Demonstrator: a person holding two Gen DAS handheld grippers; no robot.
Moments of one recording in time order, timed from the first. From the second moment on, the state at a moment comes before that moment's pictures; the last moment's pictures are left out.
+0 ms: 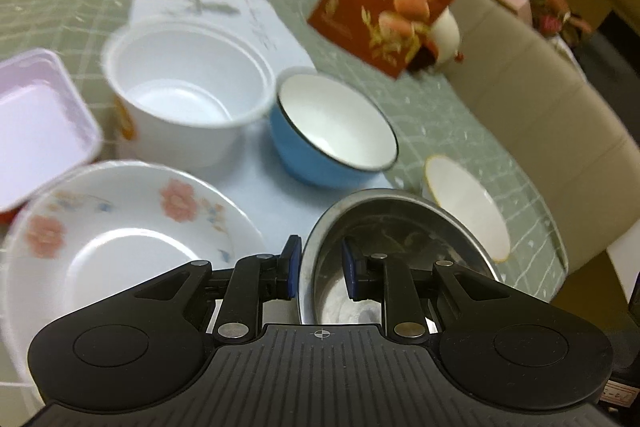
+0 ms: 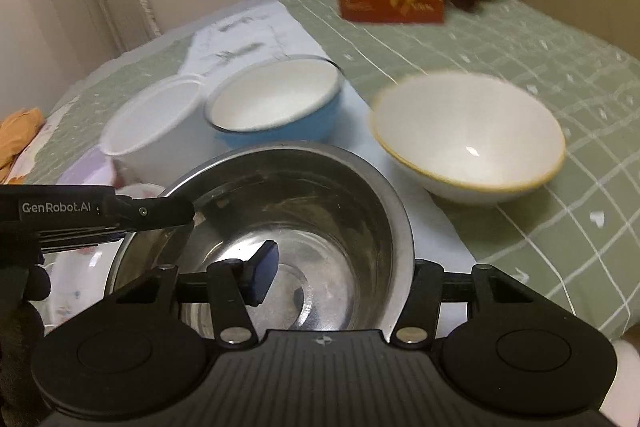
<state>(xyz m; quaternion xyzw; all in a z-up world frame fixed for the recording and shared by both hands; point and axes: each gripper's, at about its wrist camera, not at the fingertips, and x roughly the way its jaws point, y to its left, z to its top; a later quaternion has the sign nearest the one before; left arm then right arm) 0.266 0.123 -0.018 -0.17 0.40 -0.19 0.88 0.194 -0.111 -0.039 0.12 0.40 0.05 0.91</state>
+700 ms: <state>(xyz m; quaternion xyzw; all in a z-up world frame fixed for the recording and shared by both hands) 0.238 0.260 -0.035 -0.23 0.39 -0.10 0.89 0.210 0.043 -0.036 0.04 0.43 0.13 0.89</state>
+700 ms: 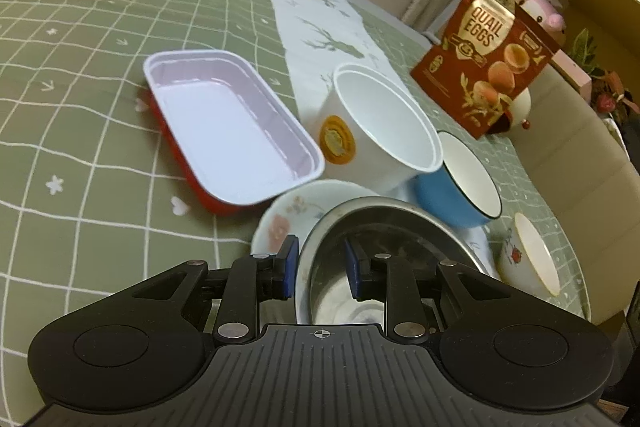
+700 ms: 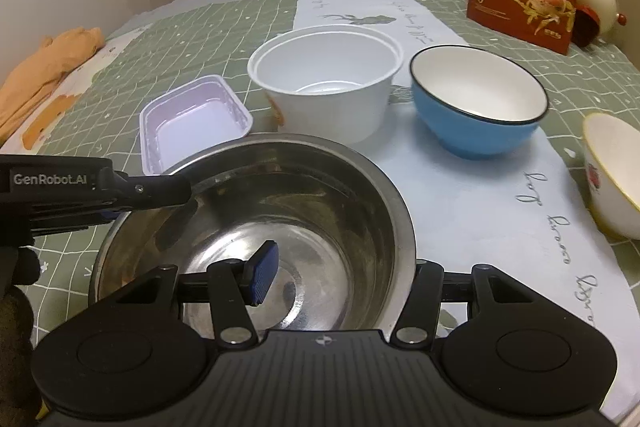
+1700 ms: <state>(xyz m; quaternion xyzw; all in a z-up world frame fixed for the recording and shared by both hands) 0.240 0.273 -0.040 -0.24 0.38 -0.11 0.89 0.205 0.047 -0.039 0.02 0.41 0.12 0.91</state>
